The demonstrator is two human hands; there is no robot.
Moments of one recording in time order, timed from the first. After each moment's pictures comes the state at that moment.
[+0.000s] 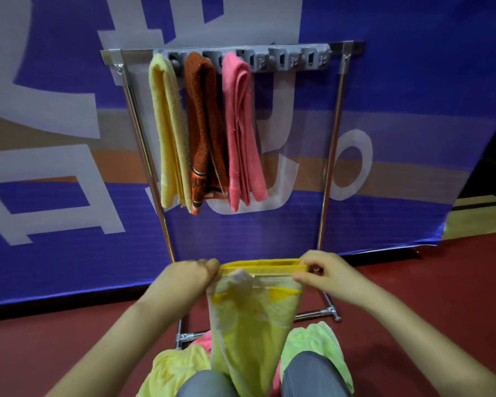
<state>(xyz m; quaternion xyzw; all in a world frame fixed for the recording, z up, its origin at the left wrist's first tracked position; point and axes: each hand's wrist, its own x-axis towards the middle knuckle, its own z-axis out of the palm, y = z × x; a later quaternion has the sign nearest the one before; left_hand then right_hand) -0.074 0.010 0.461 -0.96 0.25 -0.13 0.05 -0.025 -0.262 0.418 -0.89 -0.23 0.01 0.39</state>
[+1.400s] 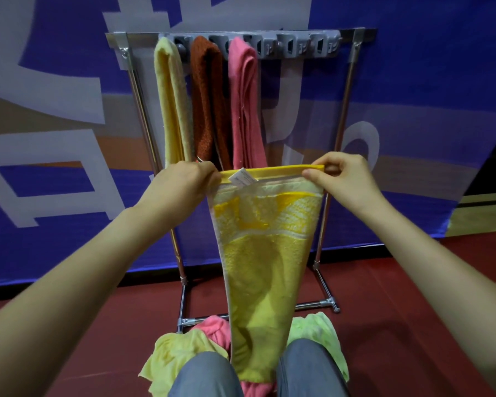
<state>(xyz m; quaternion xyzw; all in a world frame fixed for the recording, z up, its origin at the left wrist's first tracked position) -0.040 0.004 0.552 -0.94 0.20 -0.26 -0.11 0.006 -0.253 0.530 -0.84 -0.16 -0.24 0.47</state>
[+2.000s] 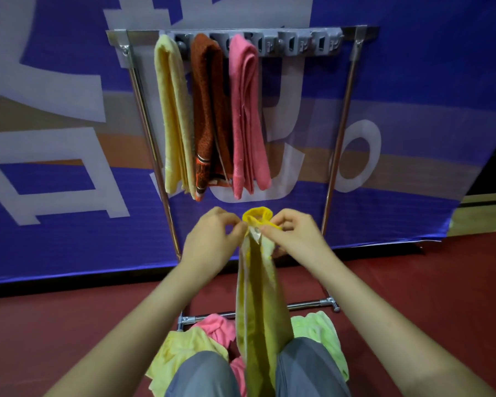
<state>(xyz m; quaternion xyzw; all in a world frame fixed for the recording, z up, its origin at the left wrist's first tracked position) -0.058 -0.039 0.478 -0.92 0.03 -0.17 -0.35 -0.037 -0.191 0.468 -0.78 -0.09 -0.02 0.62</state>
